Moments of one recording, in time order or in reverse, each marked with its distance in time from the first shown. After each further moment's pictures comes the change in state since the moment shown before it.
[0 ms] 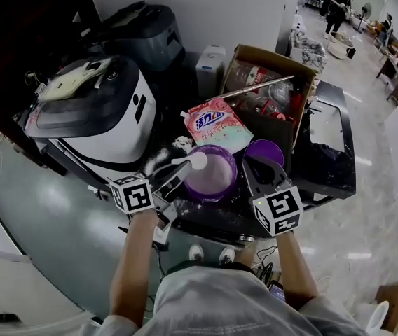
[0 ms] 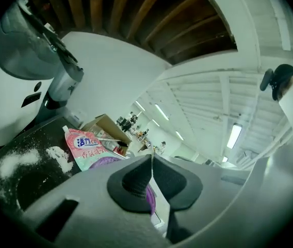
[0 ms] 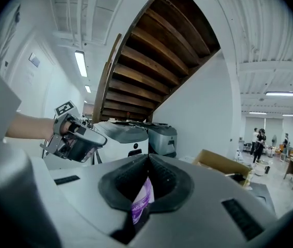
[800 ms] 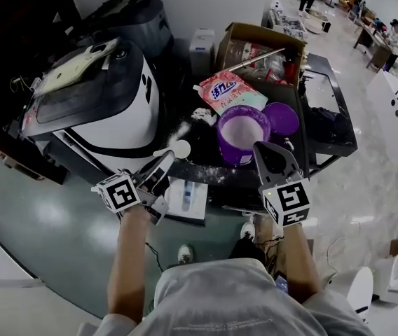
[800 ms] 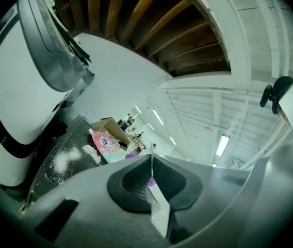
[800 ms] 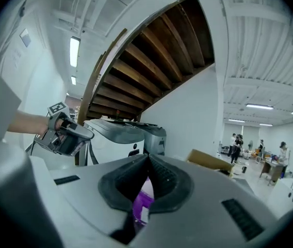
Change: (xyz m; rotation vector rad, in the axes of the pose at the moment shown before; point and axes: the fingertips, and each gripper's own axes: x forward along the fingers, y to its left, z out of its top) left arm -0.175 0.051 0.004 -0.077 -0.044 -0.063; right arm -0.015 0.138 0.006 -0.024 0.002 -0.223
